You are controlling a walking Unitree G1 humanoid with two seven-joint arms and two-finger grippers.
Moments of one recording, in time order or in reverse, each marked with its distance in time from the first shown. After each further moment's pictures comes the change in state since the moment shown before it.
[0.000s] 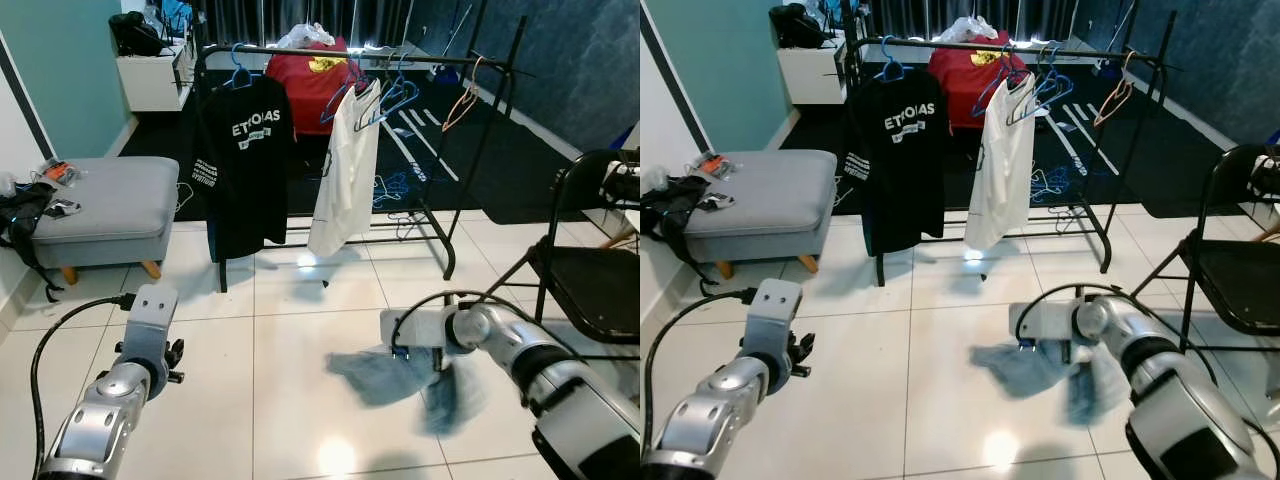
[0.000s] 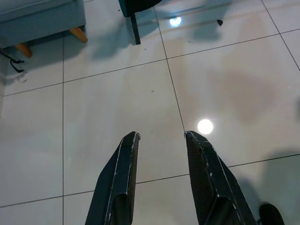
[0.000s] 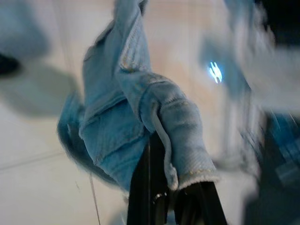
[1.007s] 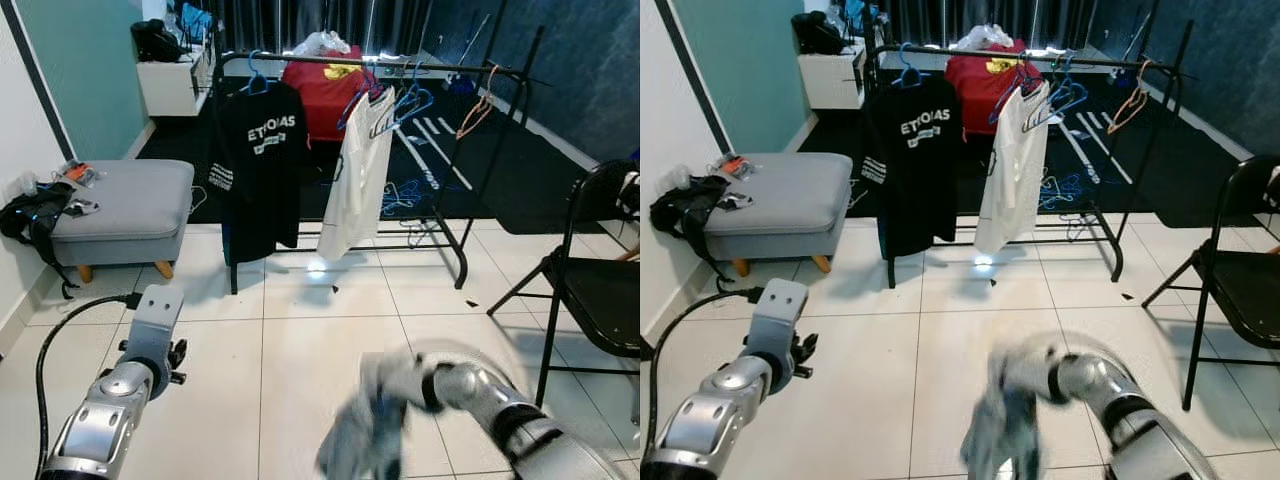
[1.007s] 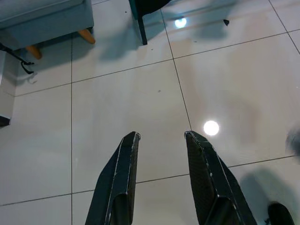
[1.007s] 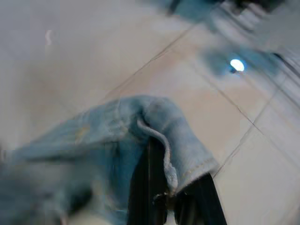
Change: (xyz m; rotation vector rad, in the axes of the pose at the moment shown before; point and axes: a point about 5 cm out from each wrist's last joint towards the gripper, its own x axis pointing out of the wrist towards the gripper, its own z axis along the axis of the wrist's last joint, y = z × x) left arm 0.001 -0.003 0.002 0.041 -0.002 -0.016; right arm 0.018 0.020 -0.010 0.929 -0.230 -0.325
